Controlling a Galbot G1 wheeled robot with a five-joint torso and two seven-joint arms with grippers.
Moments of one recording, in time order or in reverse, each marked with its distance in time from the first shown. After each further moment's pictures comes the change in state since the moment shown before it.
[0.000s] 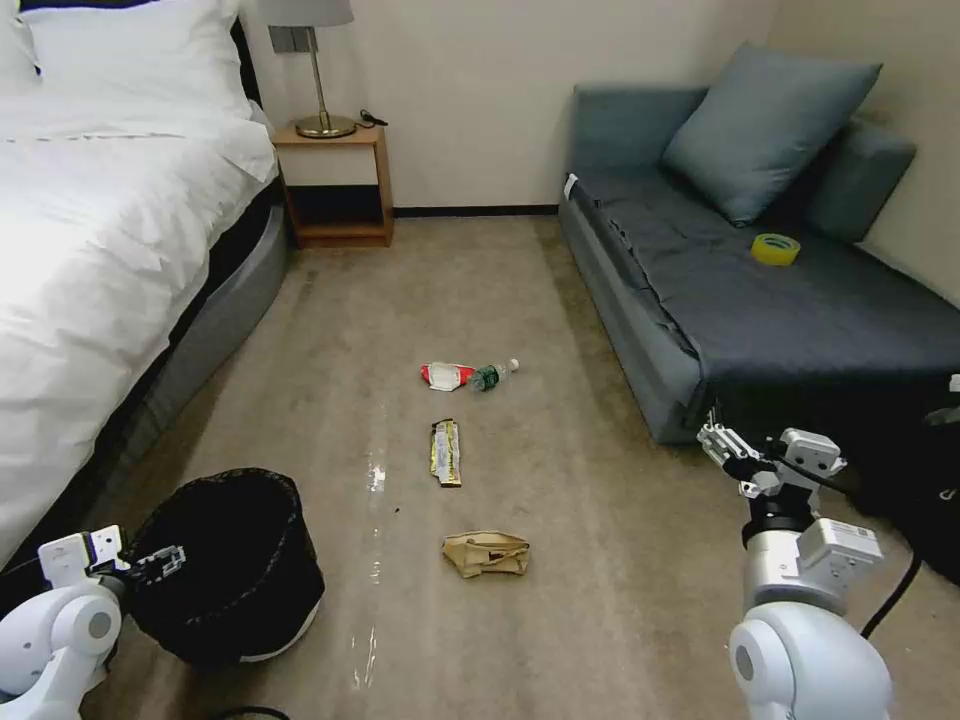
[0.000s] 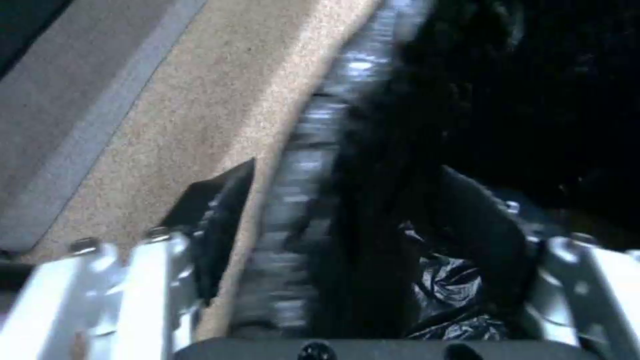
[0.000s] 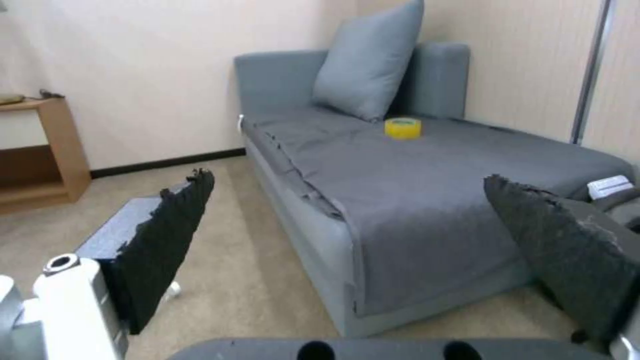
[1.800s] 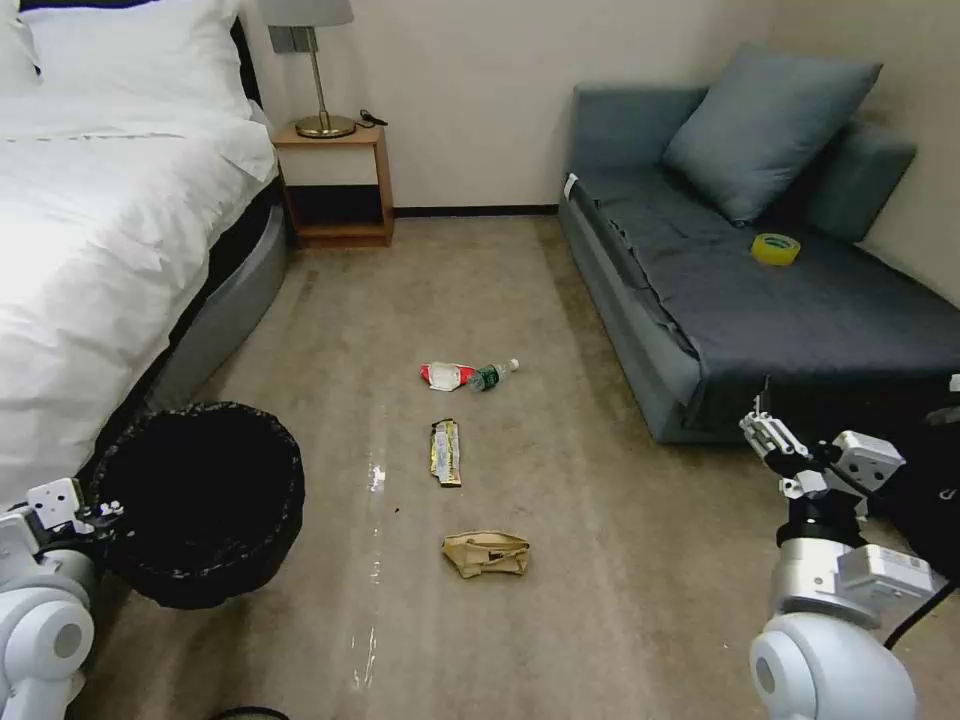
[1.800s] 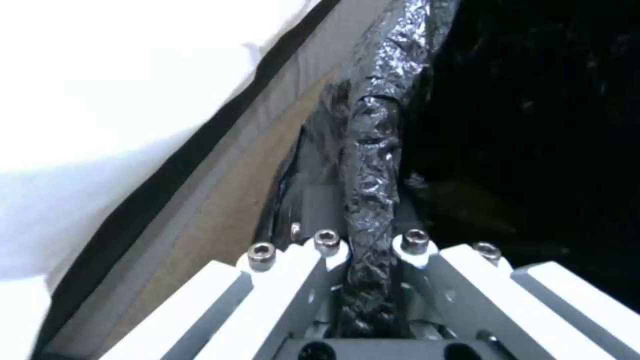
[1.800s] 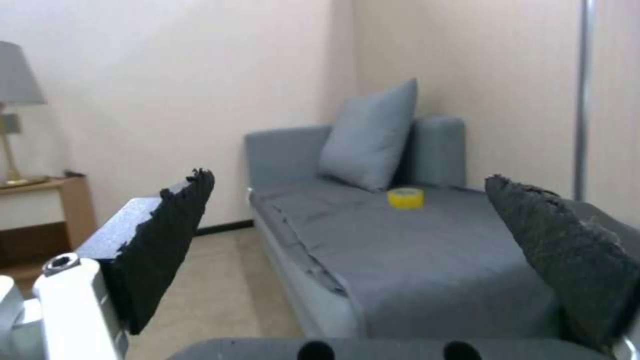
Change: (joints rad) left arm 0.050 -0.199 -0.167 -0.393 0.279 0.008 0.080; right arm -0.045 -0.063 0.017 -0.033 0.046 0.286 0.005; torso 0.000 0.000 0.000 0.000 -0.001
